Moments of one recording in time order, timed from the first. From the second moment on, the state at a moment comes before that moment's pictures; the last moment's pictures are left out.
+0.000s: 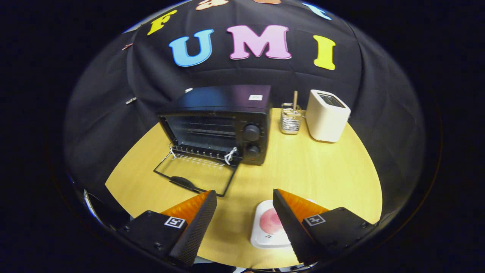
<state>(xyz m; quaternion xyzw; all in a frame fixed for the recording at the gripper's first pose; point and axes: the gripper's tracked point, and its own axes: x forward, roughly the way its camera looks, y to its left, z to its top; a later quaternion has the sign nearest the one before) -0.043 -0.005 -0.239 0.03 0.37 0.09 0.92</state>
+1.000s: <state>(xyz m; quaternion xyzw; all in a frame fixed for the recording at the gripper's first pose) -0.064 -0.150 -0.354 0.04 0.51 0.09 0.85</state>
